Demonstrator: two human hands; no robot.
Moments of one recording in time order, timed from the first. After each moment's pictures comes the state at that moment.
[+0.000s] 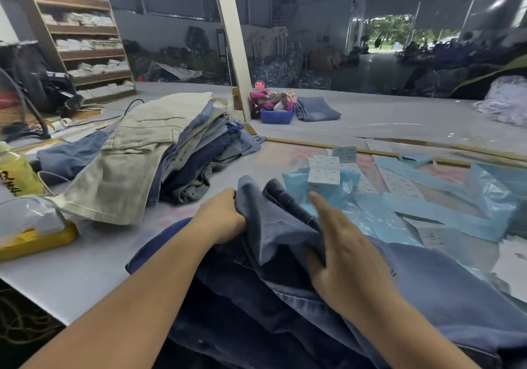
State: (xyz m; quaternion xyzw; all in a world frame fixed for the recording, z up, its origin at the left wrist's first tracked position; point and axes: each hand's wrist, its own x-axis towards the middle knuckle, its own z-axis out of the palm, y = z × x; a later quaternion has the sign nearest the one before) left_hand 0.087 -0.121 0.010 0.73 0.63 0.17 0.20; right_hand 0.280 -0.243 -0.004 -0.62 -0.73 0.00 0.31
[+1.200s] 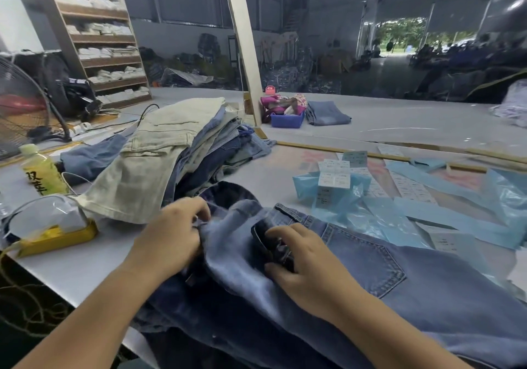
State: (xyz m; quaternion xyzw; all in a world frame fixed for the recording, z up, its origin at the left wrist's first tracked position) left_hand 0.008 -0.172 0.013 0.75 0.57 0.33 0.06; right_hand 0.243 -0.221 -0.021 -0.53 -0.78 0.15 0.28
